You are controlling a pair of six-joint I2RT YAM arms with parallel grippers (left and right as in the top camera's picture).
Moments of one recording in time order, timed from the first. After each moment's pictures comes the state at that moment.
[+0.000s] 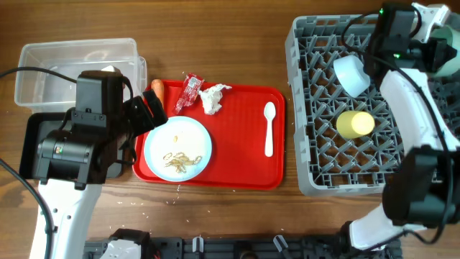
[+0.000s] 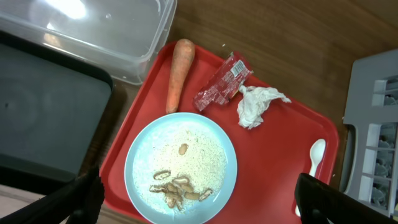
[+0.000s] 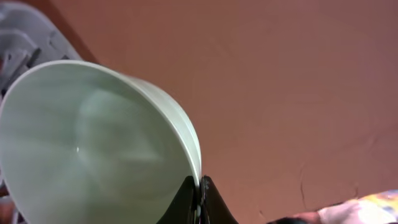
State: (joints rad) left arm -0.16 1.13 1.29 -1.11 -0.06 -0.54; right arm -0.08 1.78 1.38 -0.26 1.31 -0.29
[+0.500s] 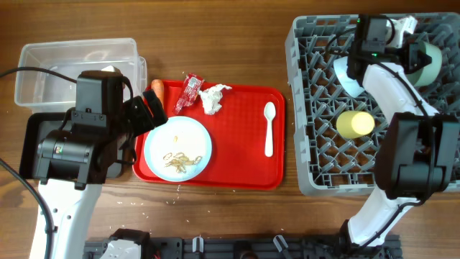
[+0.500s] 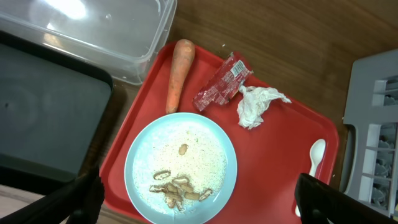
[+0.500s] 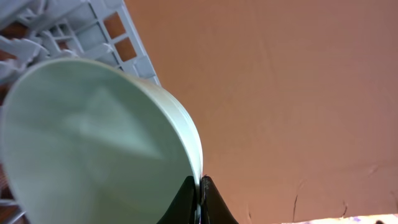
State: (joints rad) left arm -0.16 1.13 1.29 -1.11 -0.06 -0.54; right arm -0.05 1.97 1.38 -0.23 1.34 -0.37
